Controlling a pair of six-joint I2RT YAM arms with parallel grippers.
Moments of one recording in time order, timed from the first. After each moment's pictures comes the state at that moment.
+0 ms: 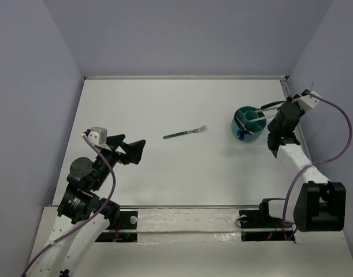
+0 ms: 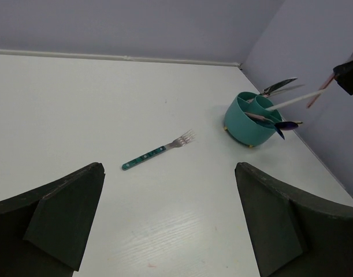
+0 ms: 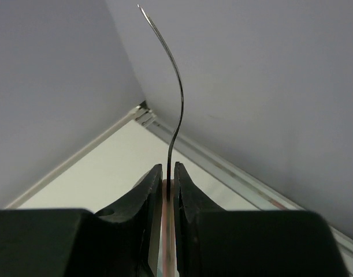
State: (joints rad) left arm -0.44 0.33 0.62 -0.26 0.04 -0.37; right arm 0.00 1.19 0.76 0.52 0.82 0.18
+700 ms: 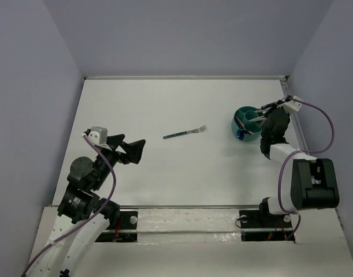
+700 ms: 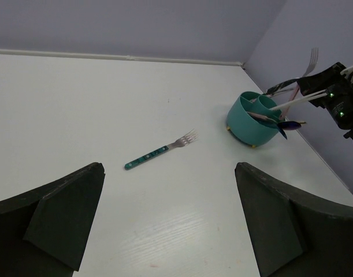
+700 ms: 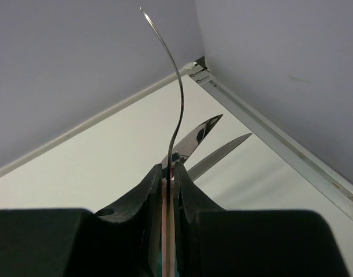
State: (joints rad) left arm -0.44 0.34 0.62 -0.26 0.04 -0.36; right arm 0.00 1.41 0.62 0.82 0.54 0.24
